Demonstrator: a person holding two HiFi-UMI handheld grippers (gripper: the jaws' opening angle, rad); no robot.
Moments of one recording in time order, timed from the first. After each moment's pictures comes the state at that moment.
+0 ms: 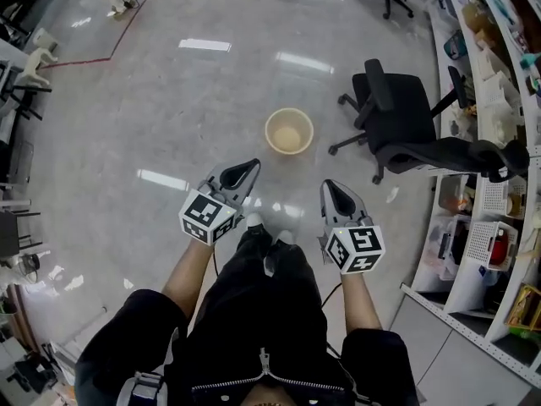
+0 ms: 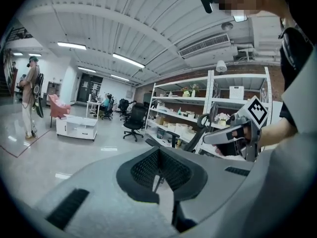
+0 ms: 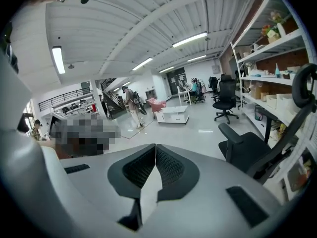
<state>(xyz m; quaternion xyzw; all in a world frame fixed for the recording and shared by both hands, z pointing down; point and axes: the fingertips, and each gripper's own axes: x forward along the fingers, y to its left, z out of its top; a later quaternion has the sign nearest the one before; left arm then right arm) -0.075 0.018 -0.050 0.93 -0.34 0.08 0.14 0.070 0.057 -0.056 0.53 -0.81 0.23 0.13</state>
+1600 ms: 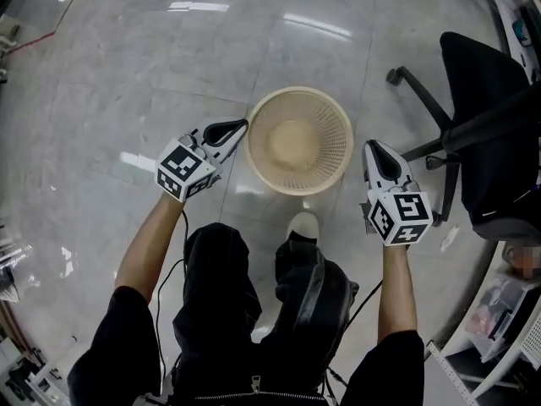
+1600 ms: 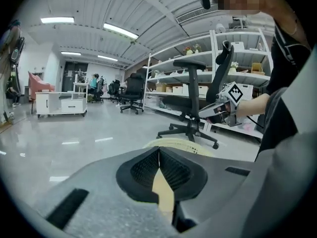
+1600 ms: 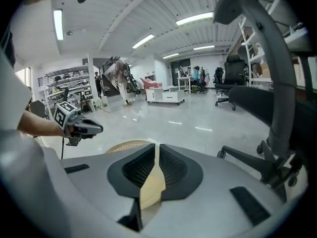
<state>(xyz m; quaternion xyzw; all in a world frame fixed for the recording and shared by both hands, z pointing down) -0.037 -0.283 0.616 0.94 -0.28 0.16 0.11 0.197 -0.255 0.577 0.52 -0.81 0.19 0.20</state>
